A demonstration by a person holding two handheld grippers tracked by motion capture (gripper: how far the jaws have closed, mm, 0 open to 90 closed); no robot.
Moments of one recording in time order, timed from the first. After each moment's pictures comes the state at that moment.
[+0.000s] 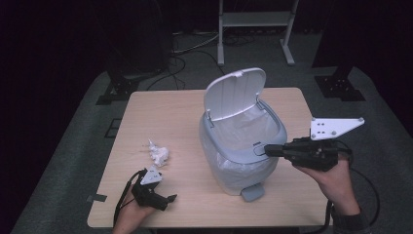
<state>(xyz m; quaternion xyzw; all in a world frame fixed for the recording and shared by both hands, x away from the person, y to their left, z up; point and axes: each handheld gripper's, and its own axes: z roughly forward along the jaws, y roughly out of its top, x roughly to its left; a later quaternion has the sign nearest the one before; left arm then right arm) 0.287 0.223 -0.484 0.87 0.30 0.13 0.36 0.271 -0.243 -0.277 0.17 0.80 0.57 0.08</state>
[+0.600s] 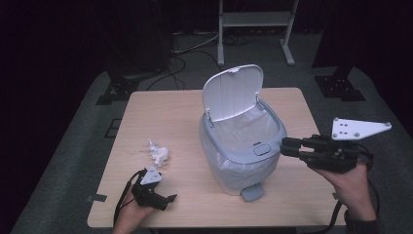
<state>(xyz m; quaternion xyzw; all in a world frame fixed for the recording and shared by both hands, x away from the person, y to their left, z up) 0.287 0.223 -0.484 0.87 0.30 0.13 0.36 0.262 -0.277 -0.276 0.22 0.78 0.57 0.11</state>
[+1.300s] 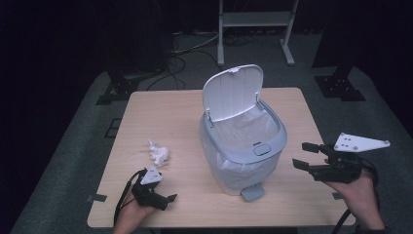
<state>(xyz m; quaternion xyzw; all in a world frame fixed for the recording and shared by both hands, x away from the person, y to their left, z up) 0.288 0.222 -0.484 0.87 0.30 0.13 0.36 0.269 -0.316 -0.343 0.31 0.78 0.51 0.15</state>
